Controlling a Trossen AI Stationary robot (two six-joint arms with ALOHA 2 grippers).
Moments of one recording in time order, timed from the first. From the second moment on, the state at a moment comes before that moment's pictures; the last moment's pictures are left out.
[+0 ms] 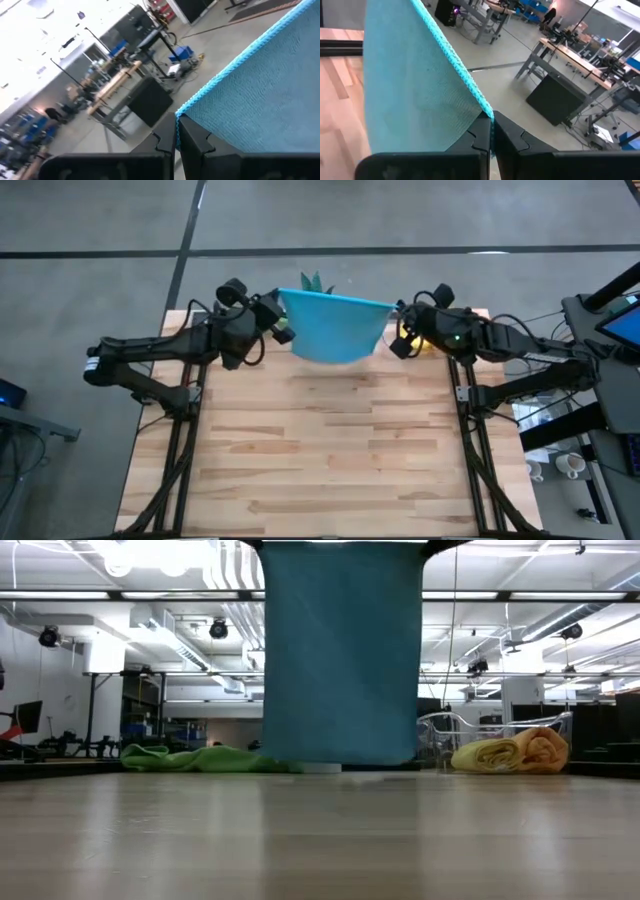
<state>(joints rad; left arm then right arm) 0.08 1.26 1.34 -0.22 -1.08 0.48 -0.09 1.07 1.23 -0.53 0.75 -0.18</state>
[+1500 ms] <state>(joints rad) -0.66 1.73 0.87 -0.22 -0.66 -1.17 0.68 1.41 0.79 -0.48 0.52 0.85</state>
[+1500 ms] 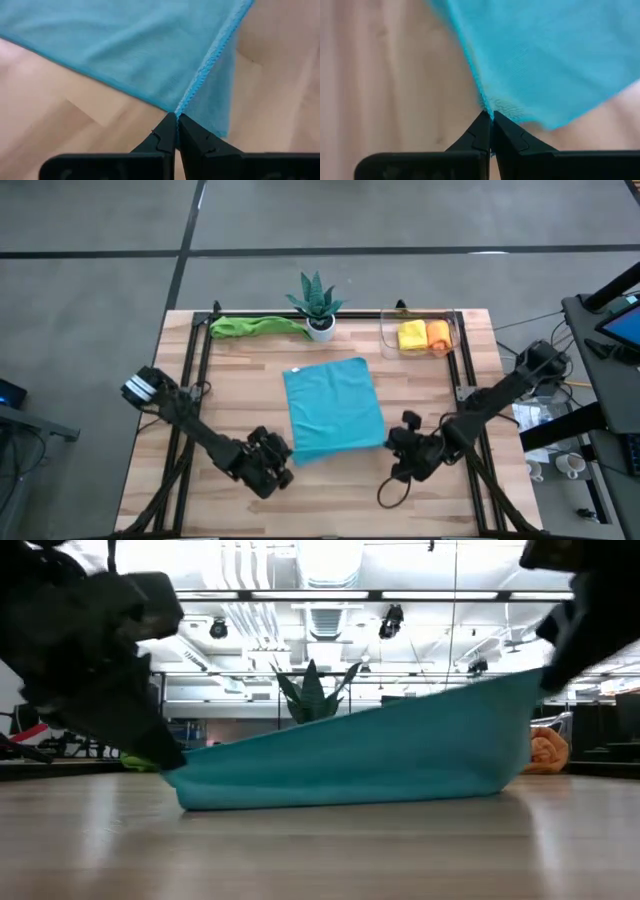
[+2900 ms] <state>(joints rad) -0.56 1.46 0.85 -0.38 -0.74 -0.93 0.60 1.56 0.93 -0.63 0.39 0.80</state>
